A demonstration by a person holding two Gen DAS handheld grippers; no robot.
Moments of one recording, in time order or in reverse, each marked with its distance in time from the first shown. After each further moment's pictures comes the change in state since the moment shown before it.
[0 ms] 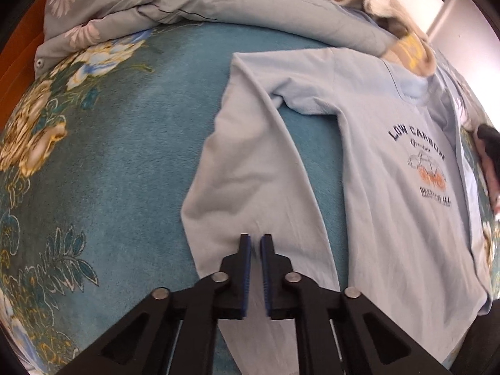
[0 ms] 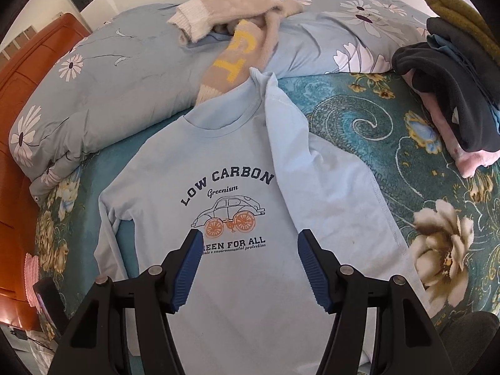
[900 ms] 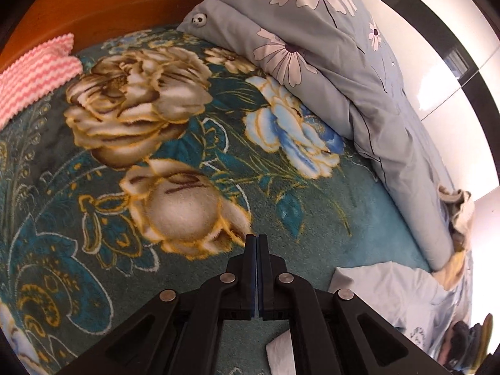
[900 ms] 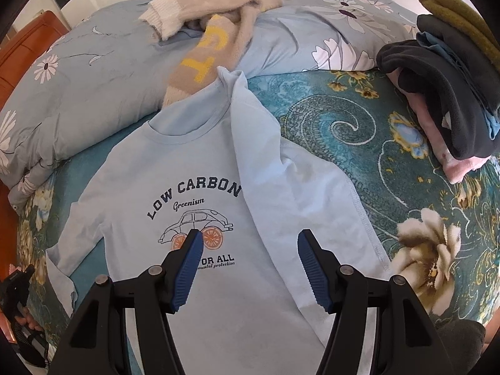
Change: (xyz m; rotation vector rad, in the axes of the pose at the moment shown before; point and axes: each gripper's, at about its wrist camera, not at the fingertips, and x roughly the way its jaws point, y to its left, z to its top) left arm -0.033 0.255 0.048 -0.594 -0.241 -0.062; right arm 0.021 -0.012 0.022 0.012 0.040 -0.094
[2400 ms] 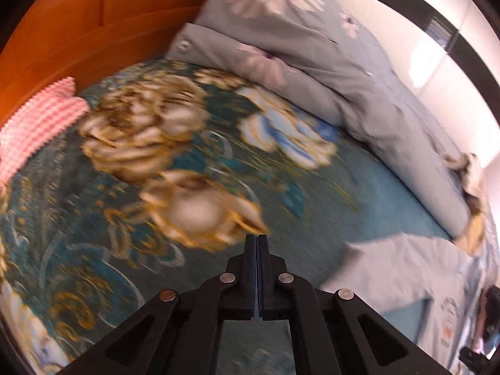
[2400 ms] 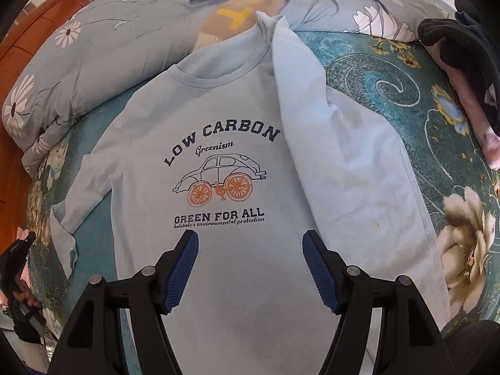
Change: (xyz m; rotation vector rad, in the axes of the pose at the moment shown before) left arm -0.035 -0.018 -0.012 0.186 -0.086 0.166; right arm 0.034 0.009 -0.035 -0.086 0.097 0.108
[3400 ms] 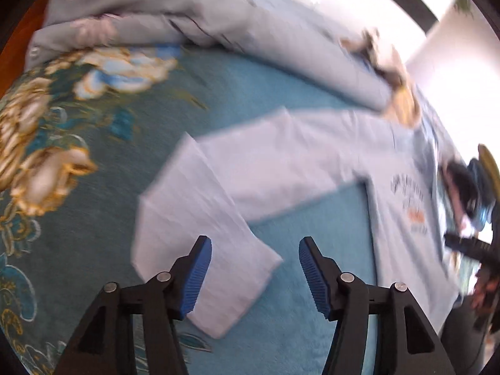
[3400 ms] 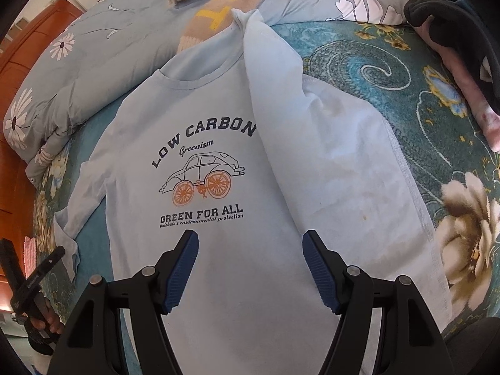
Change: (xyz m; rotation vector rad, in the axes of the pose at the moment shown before) left arm 0.022 -0.118 -0.093 0.457 0.308 -0.338; right arm 0.003 -0.029 -0.006 0.059 0.006 0.043
